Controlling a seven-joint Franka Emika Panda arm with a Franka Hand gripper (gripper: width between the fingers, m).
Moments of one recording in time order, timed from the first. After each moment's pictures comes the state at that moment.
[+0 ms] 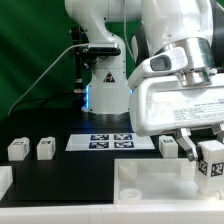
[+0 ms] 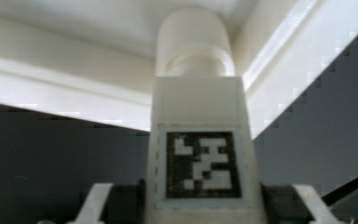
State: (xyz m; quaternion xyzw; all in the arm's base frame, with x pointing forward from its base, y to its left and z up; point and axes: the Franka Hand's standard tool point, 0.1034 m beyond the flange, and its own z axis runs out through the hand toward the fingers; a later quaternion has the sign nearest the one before) arm 0.624 0.114 0.082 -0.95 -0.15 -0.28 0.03
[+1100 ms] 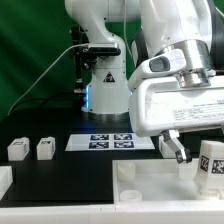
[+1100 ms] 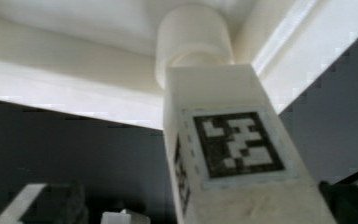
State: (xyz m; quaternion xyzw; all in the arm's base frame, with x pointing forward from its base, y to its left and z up) arm 0.623 0.114 0.081 -0.94 -0.15 -0.30 0.03
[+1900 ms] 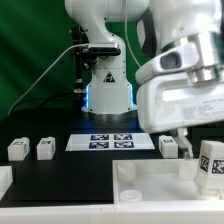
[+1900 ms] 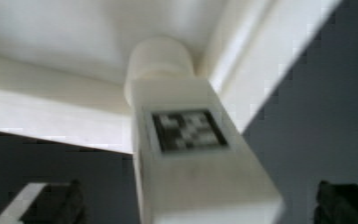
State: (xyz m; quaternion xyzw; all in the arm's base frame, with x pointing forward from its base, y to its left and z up) arm 0.620 0.124 0.092 -0.98 -0.16 -0.14 0.05
